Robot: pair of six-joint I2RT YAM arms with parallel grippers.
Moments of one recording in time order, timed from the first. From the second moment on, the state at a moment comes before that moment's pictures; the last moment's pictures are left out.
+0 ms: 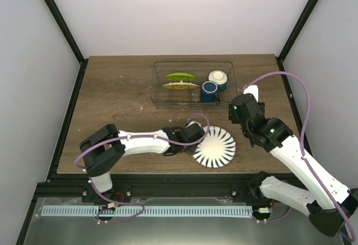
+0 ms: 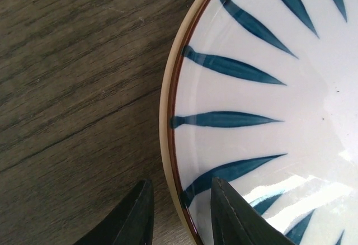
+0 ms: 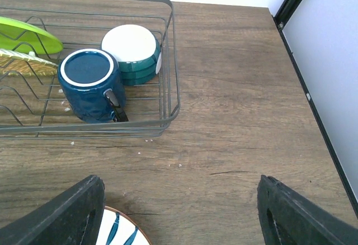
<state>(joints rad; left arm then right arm) -1.11 1.77 1.06 -0.38 -0.23 -0.58 0.64 0.92 1.03 -0.84 0.64 0.35</state>
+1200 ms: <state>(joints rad) -1.11 1.79 1.09 -0.39 -0.27 -0.59 0.64 0.93 1.01 -0.80 0.64 0.32</state>
